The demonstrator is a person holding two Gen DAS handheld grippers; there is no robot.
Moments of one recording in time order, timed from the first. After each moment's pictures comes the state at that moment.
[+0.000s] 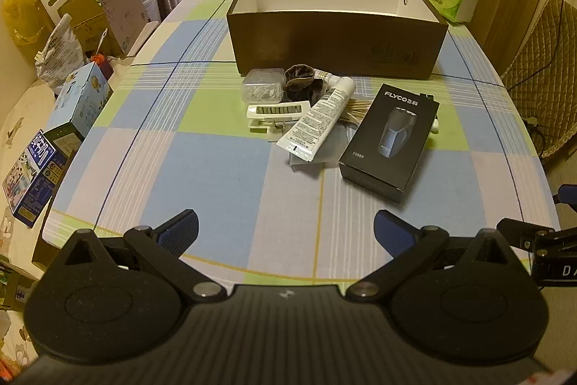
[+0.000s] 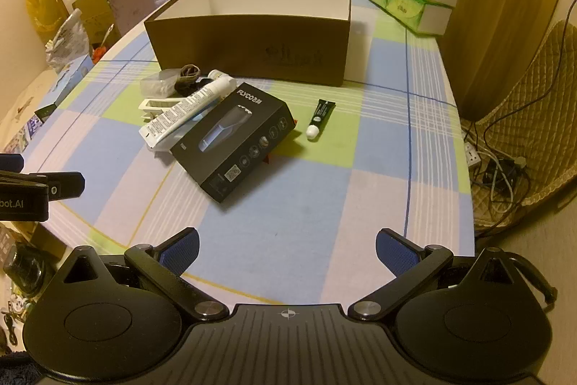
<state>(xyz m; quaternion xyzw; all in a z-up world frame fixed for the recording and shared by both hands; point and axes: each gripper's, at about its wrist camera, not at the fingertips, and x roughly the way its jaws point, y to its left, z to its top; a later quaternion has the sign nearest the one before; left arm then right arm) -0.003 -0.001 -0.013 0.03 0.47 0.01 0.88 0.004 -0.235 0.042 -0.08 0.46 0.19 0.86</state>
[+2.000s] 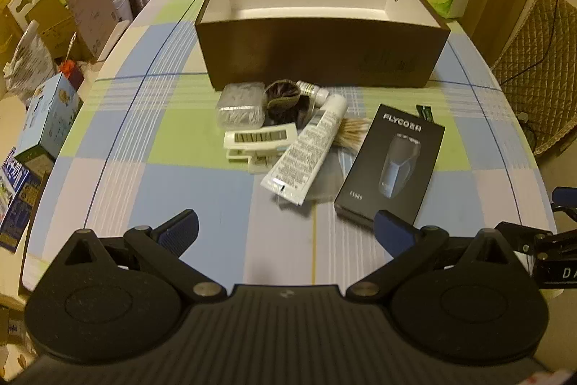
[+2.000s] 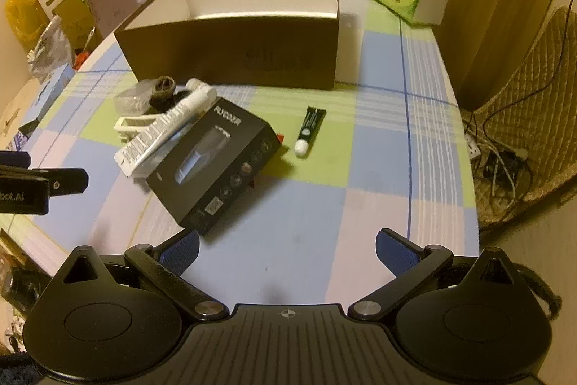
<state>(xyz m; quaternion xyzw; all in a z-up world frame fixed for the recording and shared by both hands) 0.067 0.002 -0.021 0.03 0.48 -0.04 0.87 0.056 -0.227 0.036 -0.07 0.48 0.18 0.85</state>
